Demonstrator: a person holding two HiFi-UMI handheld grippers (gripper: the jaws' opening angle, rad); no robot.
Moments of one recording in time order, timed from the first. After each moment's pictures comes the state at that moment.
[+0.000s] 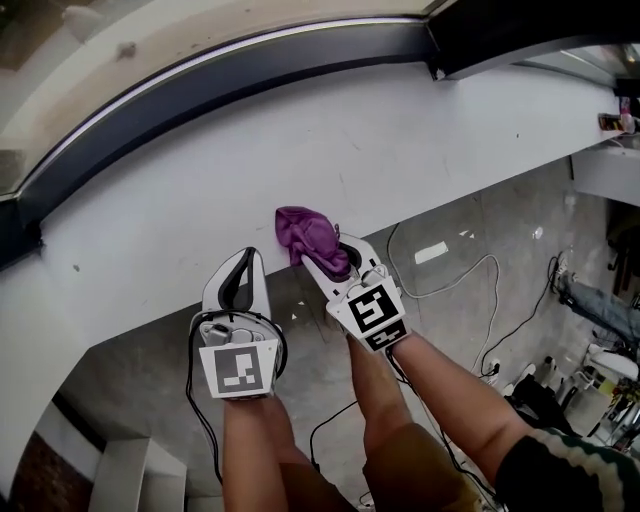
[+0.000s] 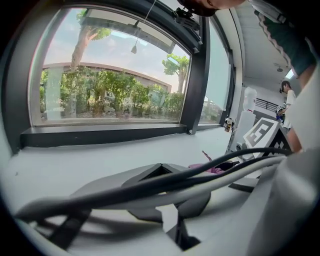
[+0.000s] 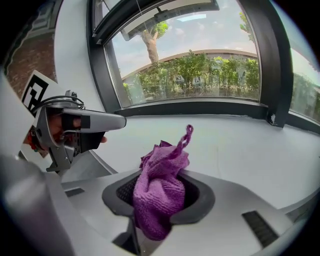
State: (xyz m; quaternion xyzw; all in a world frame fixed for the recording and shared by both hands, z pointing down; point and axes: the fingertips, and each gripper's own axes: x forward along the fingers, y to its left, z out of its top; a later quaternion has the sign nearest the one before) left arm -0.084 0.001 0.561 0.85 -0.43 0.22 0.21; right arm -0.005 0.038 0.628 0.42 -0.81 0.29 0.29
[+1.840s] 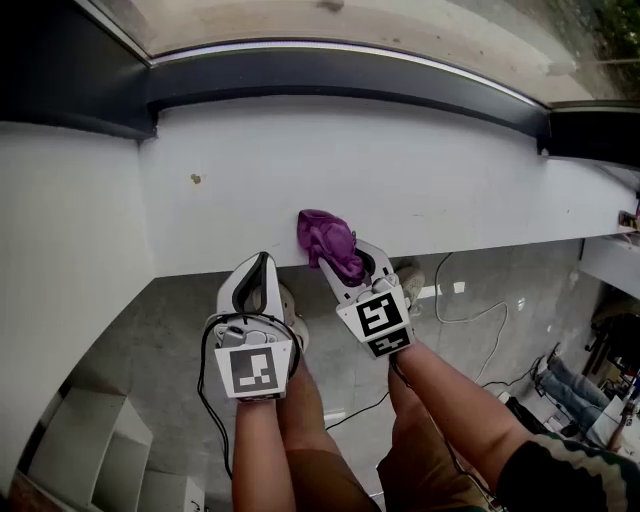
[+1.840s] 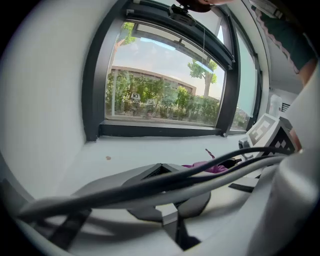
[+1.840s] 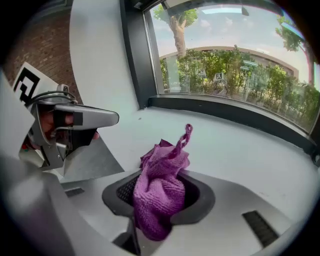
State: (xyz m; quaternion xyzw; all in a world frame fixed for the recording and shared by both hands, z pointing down) left arm -0.346 0.035 0.555 0.77 -0.56 0.20 0.24; right arm -0.246 0.046 0.624 0.34 -0.83 0.24 0.36
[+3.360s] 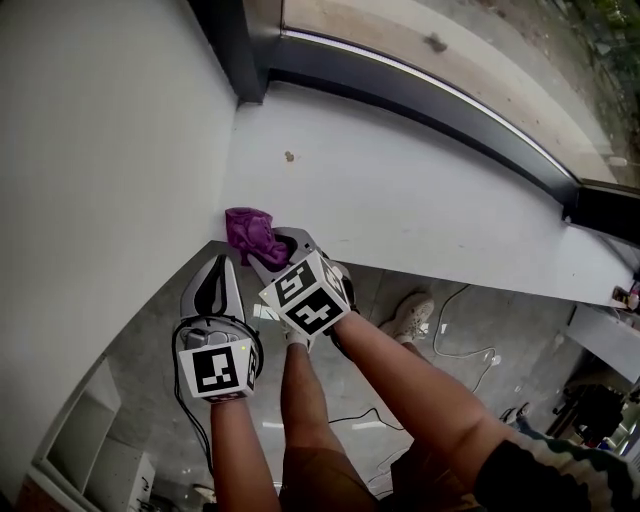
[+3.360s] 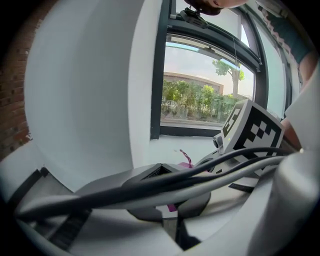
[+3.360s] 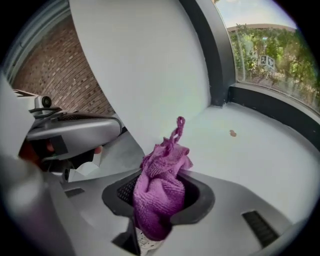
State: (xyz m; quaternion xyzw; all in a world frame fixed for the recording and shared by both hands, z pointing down) left arm -0.523 0.092 0.539 0.66 -0.68 0.20 0.24; right arm -0.491 0.083 0.617 0.10 -0.88 0.24 0.40
